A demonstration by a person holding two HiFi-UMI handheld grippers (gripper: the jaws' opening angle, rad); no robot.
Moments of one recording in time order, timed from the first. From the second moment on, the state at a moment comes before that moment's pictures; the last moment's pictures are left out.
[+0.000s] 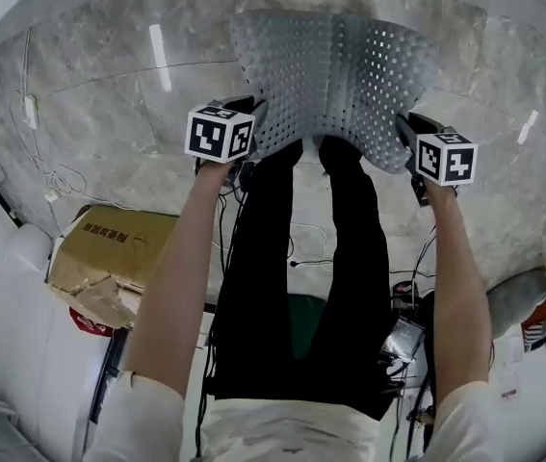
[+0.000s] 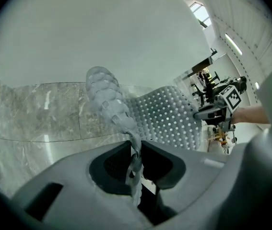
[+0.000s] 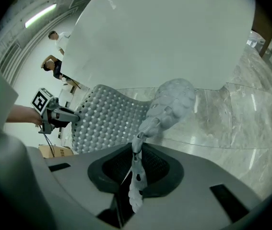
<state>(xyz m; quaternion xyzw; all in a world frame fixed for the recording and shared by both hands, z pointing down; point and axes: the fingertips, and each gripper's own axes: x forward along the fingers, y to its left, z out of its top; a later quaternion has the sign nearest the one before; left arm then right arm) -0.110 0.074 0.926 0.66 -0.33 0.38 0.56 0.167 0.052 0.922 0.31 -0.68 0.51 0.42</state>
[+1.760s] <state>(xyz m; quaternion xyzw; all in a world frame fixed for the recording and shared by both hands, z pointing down) -0.163 0.010 0.401 0.74 -0.46 0.05 0.49 0.125 -0.029 0.367 0.36 -0.86 0.31 0.19</state>
